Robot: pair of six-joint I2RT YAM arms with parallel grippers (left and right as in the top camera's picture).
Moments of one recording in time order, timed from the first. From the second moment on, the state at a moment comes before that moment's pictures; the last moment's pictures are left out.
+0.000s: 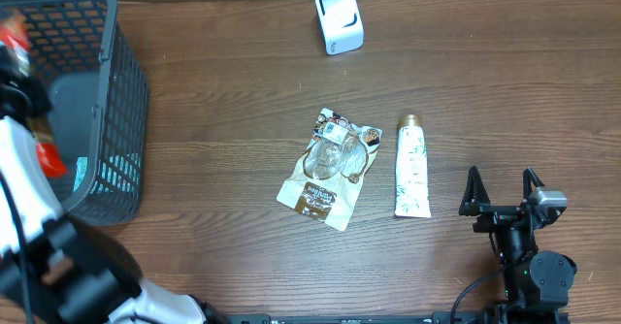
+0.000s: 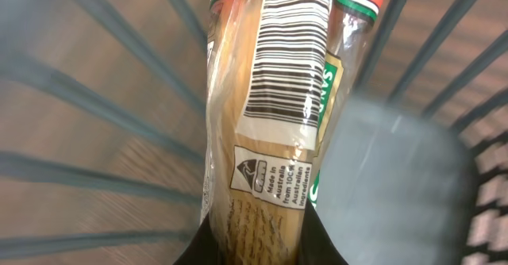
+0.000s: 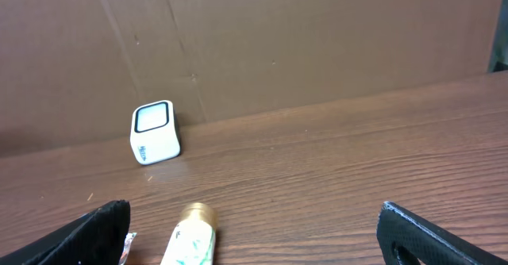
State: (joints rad) left arm 0.68 1.79 1.64 -0.57 0.01 0.21; right arm -0.06 0.01 0.02 -0.03 -0.10 0.20
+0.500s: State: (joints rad) left arm 0.64 1.51 1.69 -0.62 0.04 0.12; right arm -0.06 0.01 0.02 -0.03 -0.10 0.20
